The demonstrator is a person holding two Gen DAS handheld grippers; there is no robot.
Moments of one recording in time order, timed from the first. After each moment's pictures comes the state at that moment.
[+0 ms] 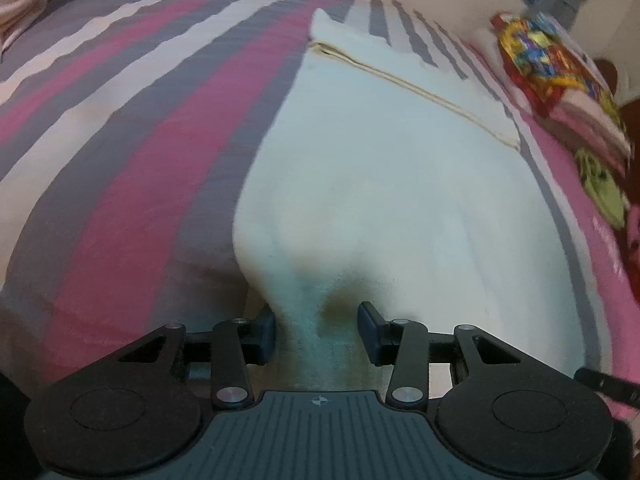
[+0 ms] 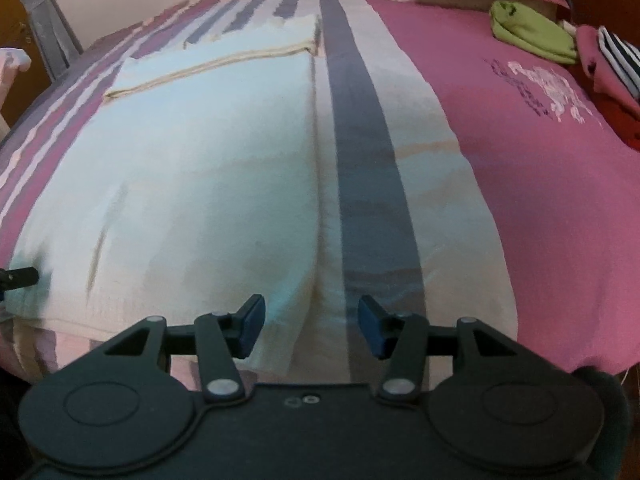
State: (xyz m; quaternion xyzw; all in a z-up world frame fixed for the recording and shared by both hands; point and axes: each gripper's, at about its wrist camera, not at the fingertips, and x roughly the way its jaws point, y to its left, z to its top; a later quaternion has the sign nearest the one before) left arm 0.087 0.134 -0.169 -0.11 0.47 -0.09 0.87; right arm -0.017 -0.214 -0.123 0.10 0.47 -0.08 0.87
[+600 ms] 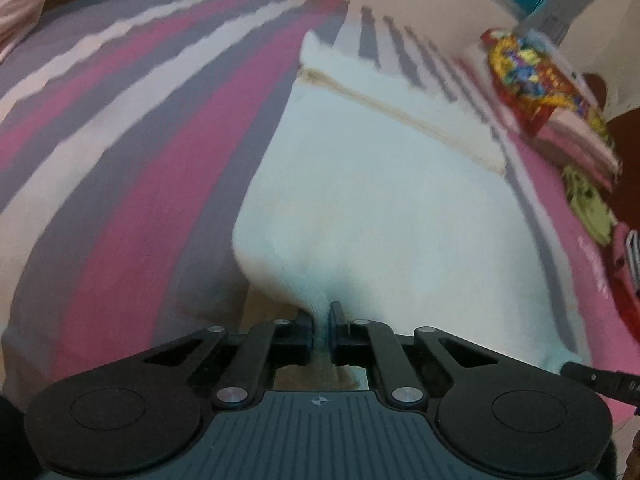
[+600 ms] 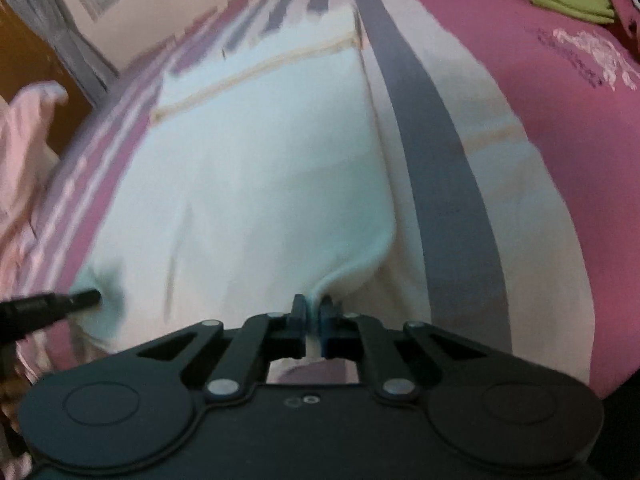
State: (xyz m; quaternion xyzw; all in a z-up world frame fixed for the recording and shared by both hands) left arm 0.103 0.142 -0.141 -0.14 0.45 -0.10 0.88; right arm 0.000 -0.210 -0.106 0.19 0.46 0.00 0.87
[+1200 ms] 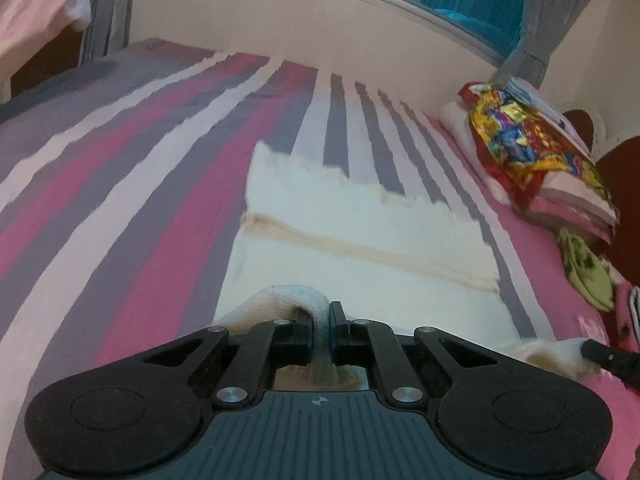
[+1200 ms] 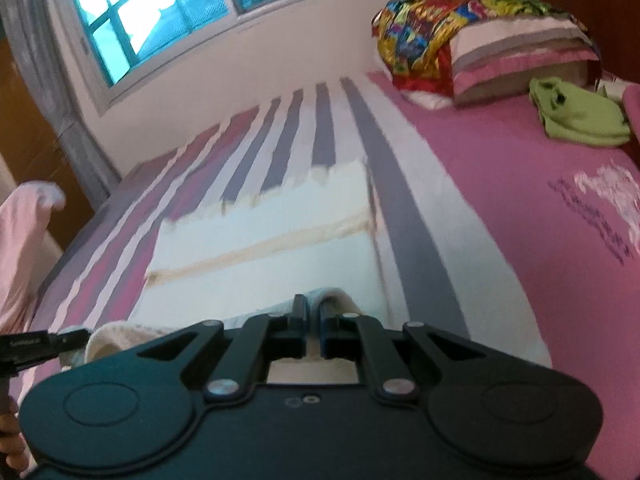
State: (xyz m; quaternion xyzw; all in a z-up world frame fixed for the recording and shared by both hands) left arm 0.253 0.104 -0.085 -0.12 0.36 -0.11 0.92; right arm 0.109 -0.242 -0.054 0.18 0.30 -0.04 0.94
